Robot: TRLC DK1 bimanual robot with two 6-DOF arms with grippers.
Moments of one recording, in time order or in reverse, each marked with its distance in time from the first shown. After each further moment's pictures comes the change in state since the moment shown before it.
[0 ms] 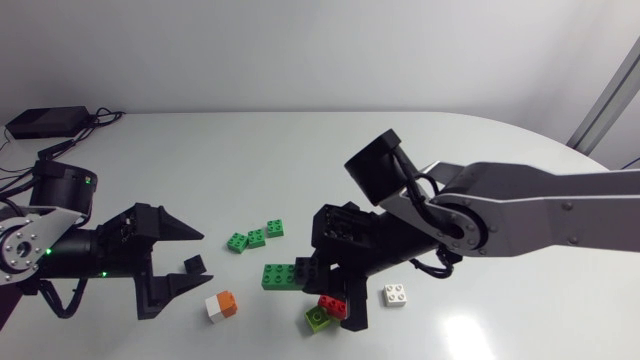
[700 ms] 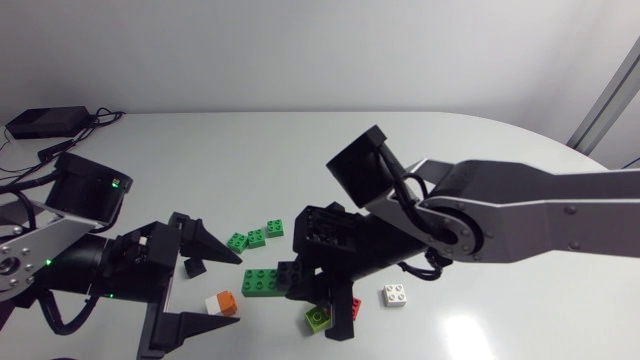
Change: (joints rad) left arm -0.299 -0.120 0.051 -0.181 0.048 -0.058; right arm 0.076 -0.002 0.040 -0.001 0.003 0.038
